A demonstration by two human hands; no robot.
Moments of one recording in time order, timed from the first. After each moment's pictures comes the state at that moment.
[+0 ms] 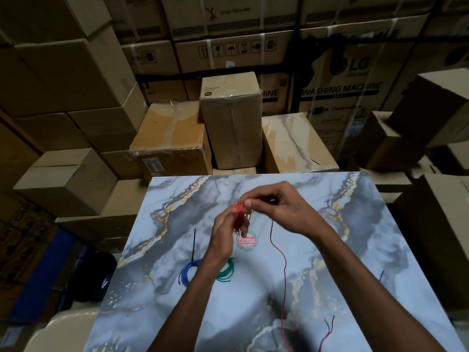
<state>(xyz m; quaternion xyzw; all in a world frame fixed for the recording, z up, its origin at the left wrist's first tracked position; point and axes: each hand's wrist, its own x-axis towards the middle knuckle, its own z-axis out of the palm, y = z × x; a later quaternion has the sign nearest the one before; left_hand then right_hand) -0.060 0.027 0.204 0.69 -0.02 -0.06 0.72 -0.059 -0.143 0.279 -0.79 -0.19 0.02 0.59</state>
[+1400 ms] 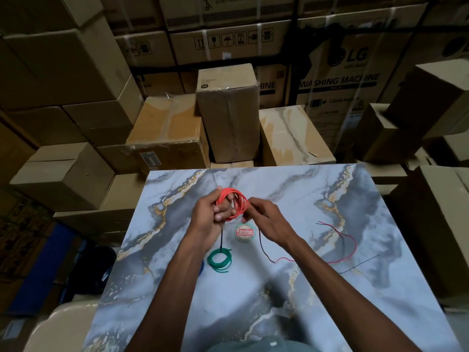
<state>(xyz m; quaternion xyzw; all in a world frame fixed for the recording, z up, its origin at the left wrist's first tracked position) -0.049 0.042 0.247 0.50 0.09 -0.19 0.84 -0.056 -0.124 0.173 -0.79 -0.06 0.05 0.60</state>
